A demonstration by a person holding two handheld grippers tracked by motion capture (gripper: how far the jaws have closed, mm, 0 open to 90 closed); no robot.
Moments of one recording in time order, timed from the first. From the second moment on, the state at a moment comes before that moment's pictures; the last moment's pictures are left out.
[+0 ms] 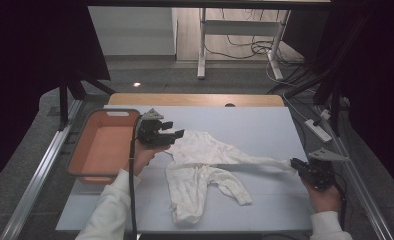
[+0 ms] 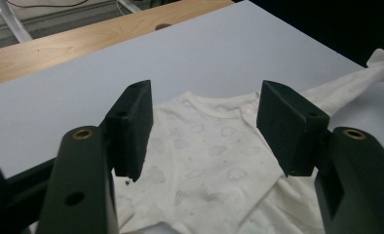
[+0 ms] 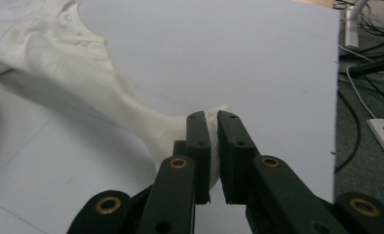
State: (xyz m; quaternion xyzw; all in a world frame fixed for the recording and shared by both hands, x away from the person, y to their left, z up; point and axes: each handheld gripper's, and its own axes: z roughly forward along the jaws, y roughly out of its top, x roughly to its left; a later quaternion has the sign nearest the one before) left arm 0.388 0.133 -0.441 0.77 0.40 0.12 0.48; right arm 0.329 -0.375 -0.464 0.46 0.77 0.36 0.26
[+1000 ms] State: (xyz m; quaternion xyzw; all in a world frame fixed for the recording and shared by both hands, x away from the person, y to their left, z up) left arm 0.393 0.122 -0.451 0.78 0.40 0.11 0.46; right arm 0.377 -0.293 -0.476 0.41 0.81 0.37 0.19
